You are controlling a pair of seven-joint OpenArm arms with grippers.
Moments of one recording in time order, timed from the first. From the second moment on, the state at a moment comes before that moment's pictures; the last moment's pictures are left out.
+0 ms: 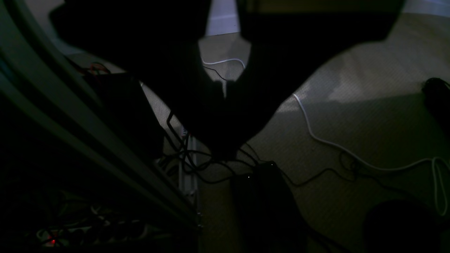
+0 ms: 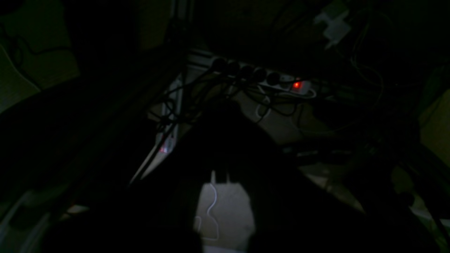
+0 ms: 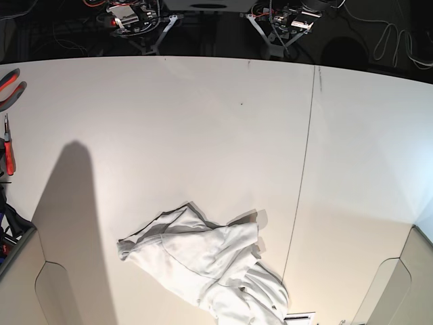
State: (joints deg) left arm 1.2 -1.6 10.1 15.1 -5.1 -5.6 4.5; right arm -2.6 -0.1 -12.7 18.3 -1.2 -0.7 -7.6
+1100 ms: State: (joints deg) left arm 4.9 -3.2 10.1 18.2 -5.1 -5.8 5.7; right arm -3.7 1.3 -12.7 18.6 -1.0 -0.8 -8.0
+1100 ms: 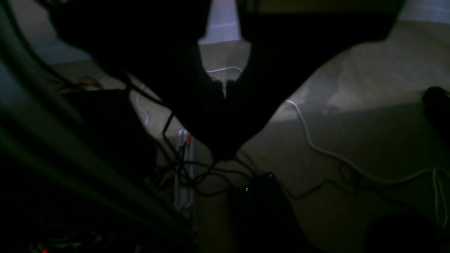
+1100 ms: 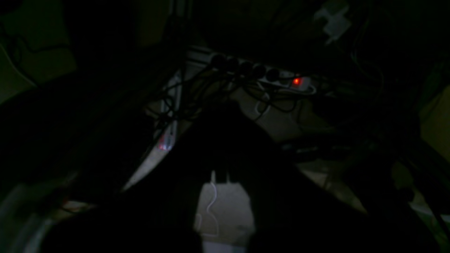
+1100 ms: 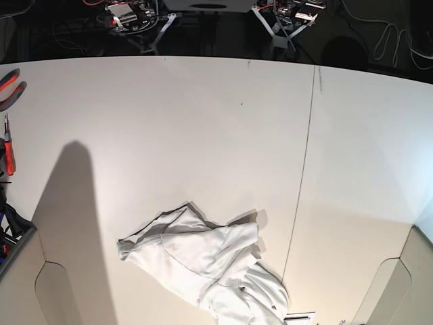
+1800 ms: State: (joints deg) left arm 23.4 -11.1 10.0 40.1 -5.6 -5.8 5.7; right arm -23.5 9.1 -12.7 39.3 -1.1 -1.2 -8.5
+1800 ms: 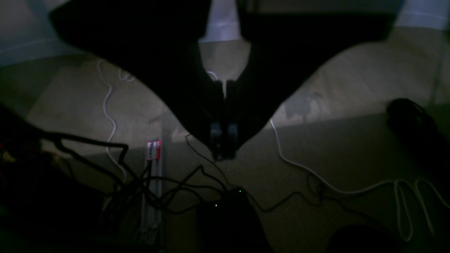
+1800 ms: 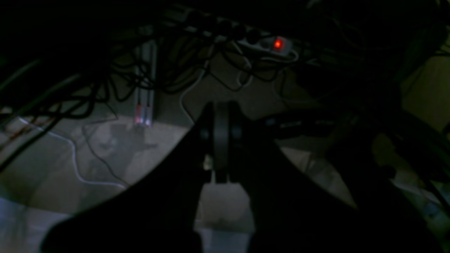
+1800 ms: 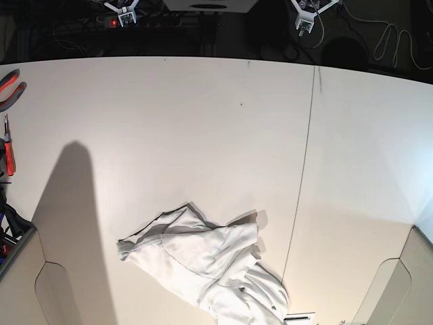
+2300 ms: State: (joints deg) left arm 47.0 -21.4 10.0 78.3 -7.7 -5.8 12.5; right arm -45.4 13.2 -12.6 75.2 -1.1 -1.3 -9.1
